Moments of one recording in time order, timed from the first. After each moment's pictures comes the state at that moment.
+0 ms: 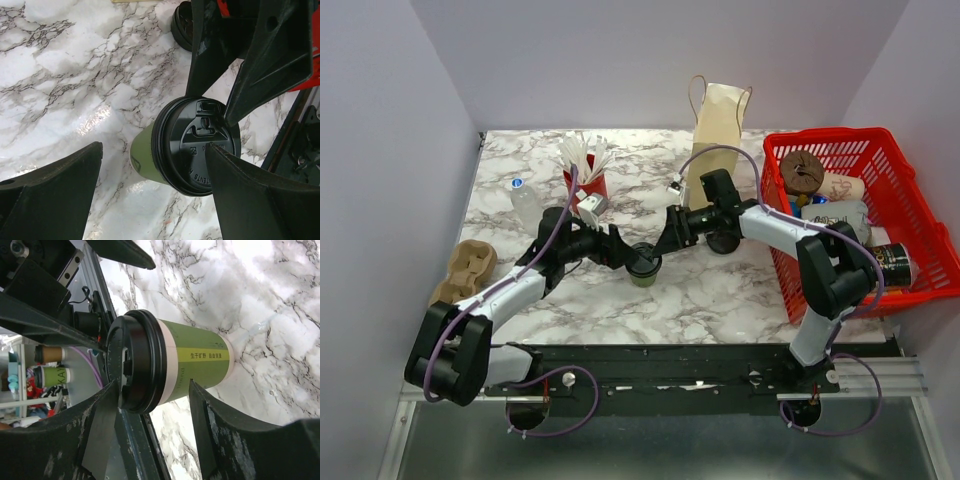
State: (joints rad) left arm -0.37 1.25 0.56 0.29 0.58 -0.30; right arm 0.47 1.79 1.13 -0.18 -0.98 0.27
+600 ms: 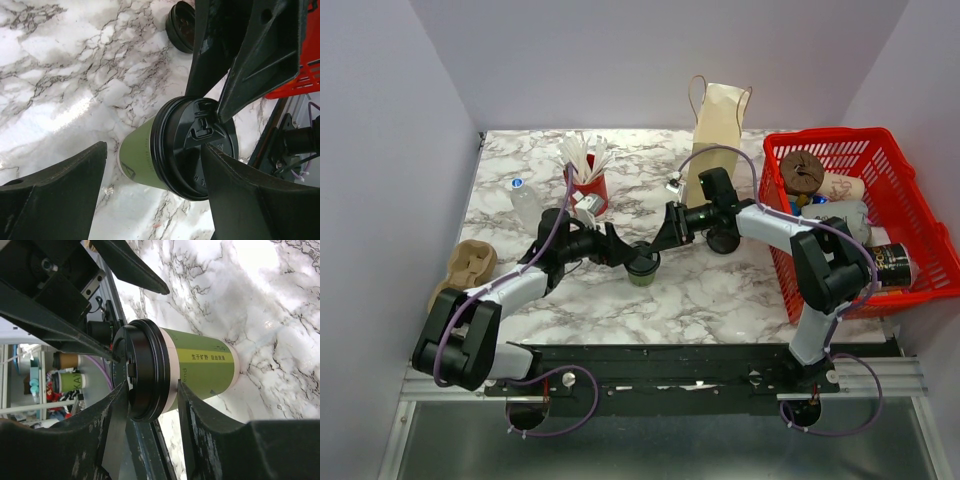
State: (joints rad) left arm -0.33 1.33 0.54 0.41 0.65 -0.41; right arm 0.47 1.83 1.15 -0.10 -1.02 0.37
